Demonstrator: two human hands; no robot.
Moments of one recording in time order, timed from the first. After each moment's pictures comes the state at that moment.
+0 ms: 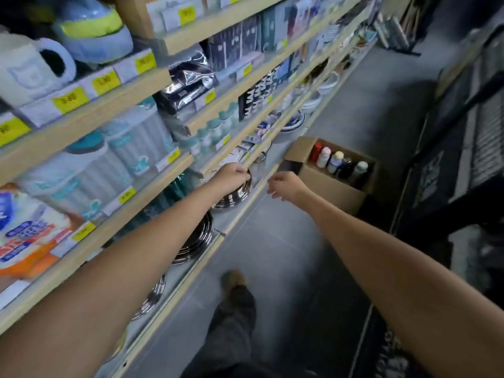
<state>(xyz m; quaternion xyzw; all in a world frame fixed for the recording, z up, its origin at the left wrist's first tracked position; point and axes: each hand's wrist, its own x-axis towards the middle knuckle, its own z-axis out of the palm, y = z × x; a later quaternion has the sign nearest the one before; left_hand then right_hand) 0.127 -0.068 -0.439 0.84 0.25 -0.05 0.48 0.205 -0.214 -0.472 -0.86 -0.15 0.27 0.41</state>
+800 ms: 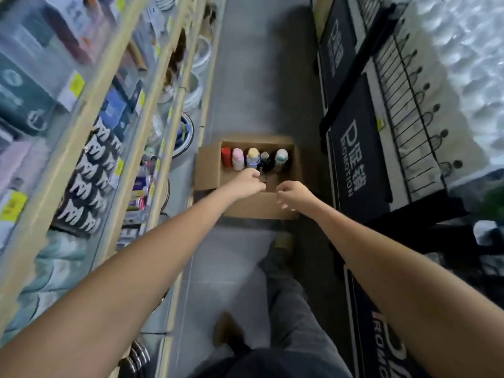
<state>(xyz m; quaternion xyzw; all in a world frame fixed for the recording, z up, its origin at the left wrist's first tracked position) 0.684 -0.213 -0.532 0.85 0.03 -0.32 0.43 0.653 -0.366 -0.549 -0.86 0.12 0.26 0.41</state>
